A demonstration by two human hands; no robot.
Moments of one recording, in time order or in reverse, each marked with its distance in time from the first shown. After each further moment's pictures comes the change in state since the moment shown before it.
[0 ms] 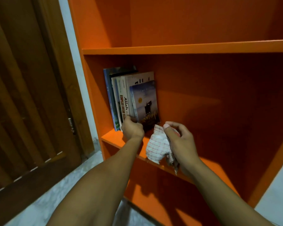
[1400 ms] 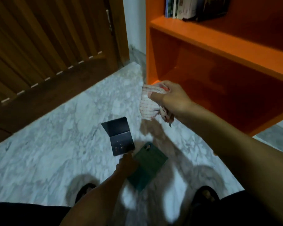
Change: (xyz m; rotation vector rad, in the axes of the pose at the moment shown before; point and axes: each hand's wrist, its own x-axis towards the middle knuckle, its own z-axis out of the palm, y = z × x) left_hand -0.306 -0.408 -0.215 0.721 -0.706 -0.568; right_hand -0.180 0.084 0.078 -0.300 -0.636 0.346
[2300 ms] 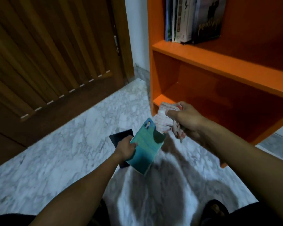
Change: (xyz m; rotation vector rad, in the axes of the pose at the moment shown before) left_hand -0.035 0.062 -0.129 -0.149 0.185 0.200; right_hand -0.003 0.025 -0.022 0.007 0.065 0.200
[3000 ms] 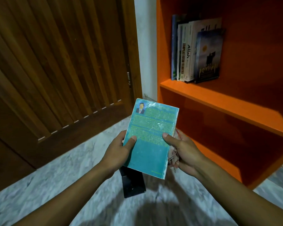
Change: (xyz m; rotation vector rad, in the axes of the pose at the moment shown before) left_hand -0.112 0.107 -0.116 -0.486 0.195 0.193; right_hand -0.035 -0.023 0.028 0.689 -0.283 -0.109
